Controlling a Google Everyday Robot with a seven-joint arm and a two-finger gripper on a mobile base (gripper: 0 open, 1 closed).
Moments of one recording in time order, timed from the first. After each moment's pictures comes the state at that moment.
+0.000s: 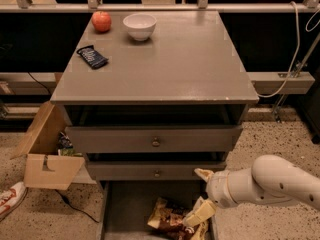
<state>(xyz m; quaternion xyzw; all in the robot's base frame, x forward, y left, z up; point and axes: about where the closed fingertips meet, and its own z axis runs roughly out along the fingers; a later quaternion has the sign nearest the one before) 0.414 -0.098 0.576 -0.50 0.77 0.27 0.29</state>
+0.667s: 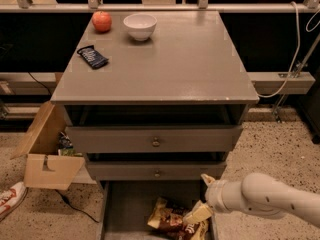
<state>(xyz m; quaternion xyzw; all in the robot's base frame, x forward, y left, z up) 0.446 -0.123 0.484 -0.47 0.81 0.20 0.30</state>
